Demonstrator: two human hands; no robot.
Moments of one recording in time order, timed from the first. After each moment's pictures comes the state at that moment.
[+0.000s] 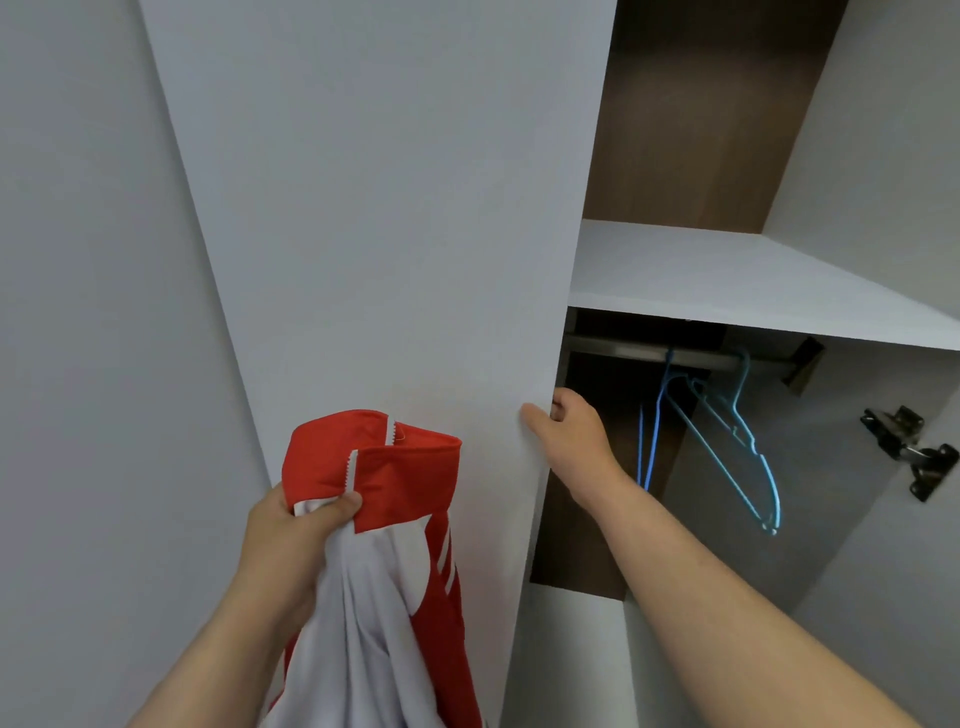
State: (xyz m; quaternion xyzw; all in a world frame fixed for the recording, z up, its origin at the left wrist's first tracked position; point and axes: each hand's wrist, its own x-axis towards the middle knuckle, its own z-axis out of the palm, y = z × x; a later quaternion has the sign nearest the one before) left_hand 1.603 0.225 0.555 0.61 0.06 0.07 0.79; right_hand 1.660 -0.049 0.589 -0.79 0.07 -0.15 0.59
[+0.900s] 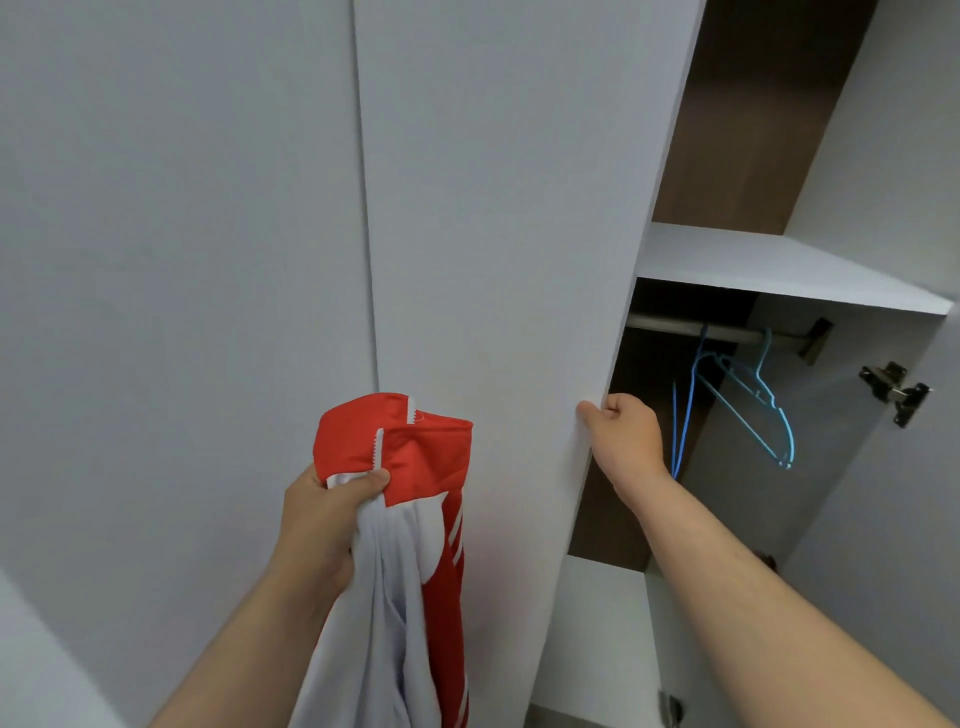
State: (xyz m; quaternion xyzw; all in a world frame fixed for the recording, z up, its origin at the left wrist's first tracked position) left_hand 1.479 0.340 0.562 0.57 0.11 0.06 0.81; right_hand 1.525 0.047 0.594 -0.80 0.14 -0.23 0.54
